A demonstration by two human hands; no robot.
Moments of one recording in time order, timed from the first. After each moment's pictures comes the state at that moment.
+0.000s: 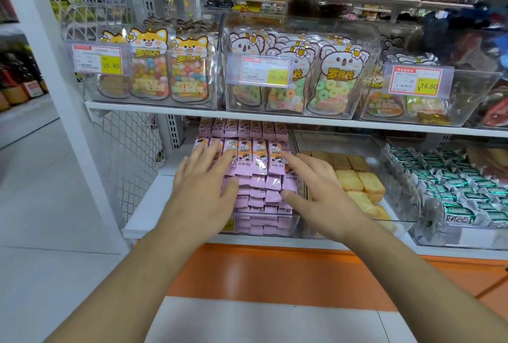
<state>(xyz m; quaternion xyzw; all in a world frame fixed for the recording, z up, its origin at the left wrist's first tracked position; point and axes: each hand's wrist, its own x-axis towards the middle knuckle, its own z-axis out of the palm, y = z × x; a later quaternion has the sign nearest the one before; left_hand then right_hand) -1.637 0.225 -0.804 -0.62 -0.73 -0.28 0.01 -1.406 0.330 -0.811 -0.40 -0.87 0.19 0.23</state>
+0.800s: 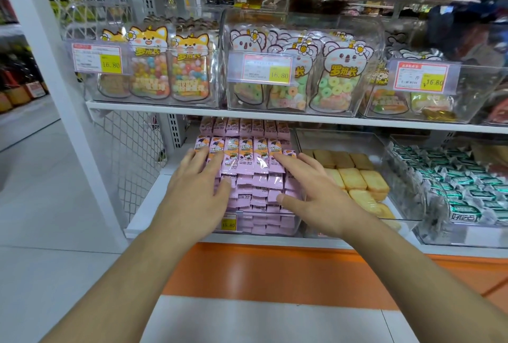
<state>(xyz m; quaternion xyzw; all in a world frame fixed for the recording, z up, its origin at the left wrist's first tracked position) -1.651 0.227 -0.811 -0.60 -0.75 -0.28 -0.03 -1.415 0.334 -0.810 -0.37 -0.89 0.22 0.19</state>
